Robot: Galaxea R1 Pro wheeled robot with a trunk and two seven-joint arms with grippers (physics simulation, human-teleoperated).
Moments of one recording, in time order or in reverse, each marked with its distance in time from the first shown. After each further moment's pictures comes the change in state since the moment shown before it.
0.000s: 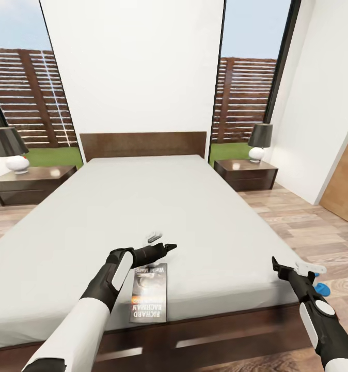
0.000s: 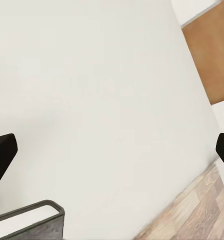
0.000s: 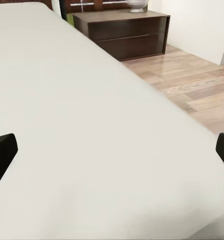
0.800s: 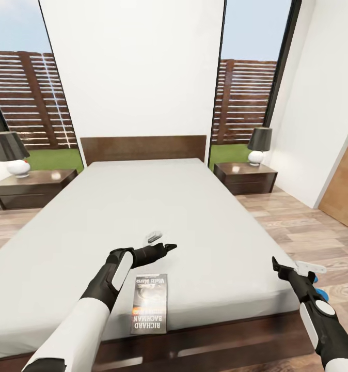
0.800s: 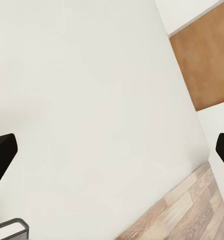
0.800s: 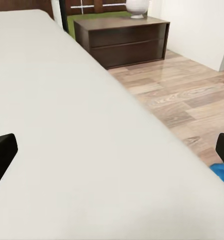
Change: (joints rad) left arm 0.000 0.000 0.000 0.000 0.000 0.000 0.000; right arm 0.000 -0.001 0.000 0.000 0.001 0.000 0.000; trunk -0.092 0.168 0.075
